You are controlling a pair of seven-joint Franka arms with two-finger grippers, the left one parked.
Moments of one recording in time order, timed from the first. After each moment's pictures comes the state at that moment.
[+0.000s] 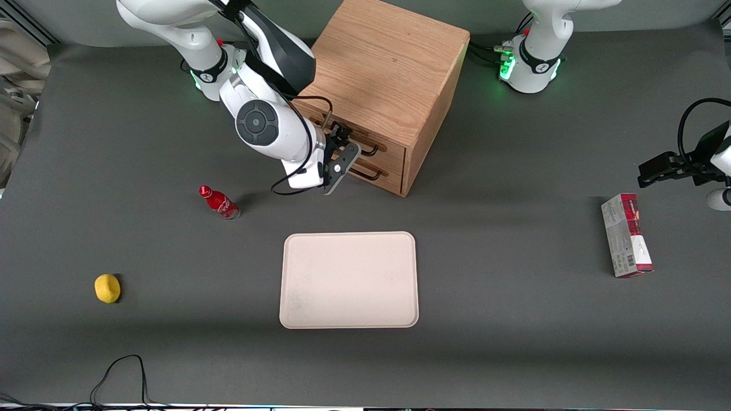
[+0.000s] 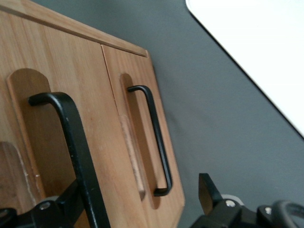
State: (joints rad) arm 0.17 0.35 0.54 -1.75 0.17 1.96 -0.22
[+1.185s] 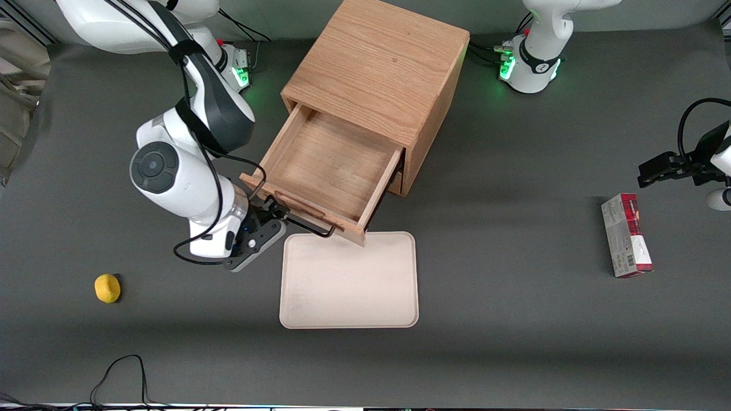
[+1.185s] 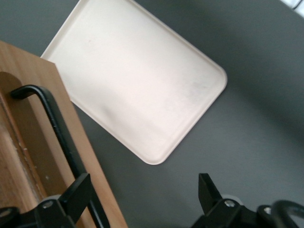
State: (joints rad) arm 0.16 0.44 0.29 -1.47 -0.03 1.95 -0.23
